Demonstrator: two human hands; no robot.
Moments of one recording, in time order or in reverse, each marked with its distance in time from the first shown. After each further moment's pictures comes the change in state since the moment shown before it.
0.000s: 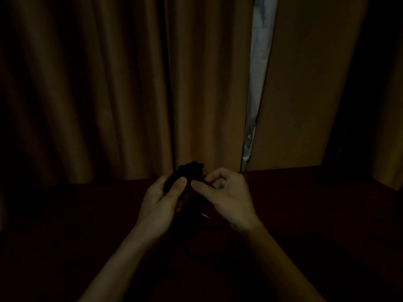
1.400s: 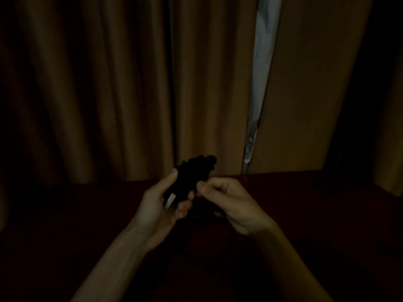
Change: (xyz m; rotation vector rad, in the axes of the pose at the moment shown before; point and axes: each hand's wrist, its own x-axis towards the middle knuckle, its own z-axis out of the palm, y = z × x) left_hand -0.009 0.031 -0.004 -0.529 -0.279 -0.243; right_hand 0.002 0.002 -0.015 0.254 -0.440 0.009
